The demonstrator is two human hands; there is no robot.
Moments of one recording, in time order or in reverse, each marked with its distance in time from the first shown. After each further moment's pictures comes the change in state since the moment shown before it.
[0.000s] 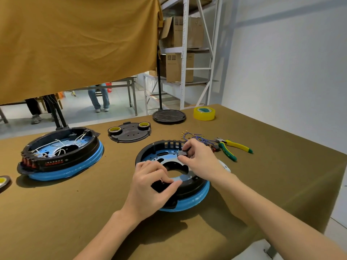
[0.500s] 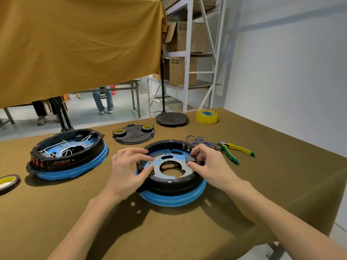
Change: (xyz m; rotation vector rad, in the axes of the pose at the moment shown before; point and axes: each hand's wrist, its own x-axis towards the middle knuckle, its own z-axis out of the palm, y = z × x) left_hand 0.023 -0.038 -0.055 0.194 -0.072 -0.256; right_hand -0.021 0.012 -0.014 0.042 0.035 -0.095
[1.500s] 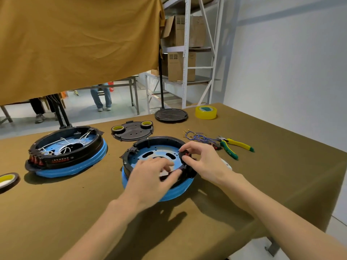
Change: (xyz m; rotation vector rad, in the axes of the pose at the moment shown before) left_hand -0.016 0.057 0.024 0.101 -0.175 0.099; right_hand 0.001 -0.022 -0.001 0.131 -0.083 -0.106
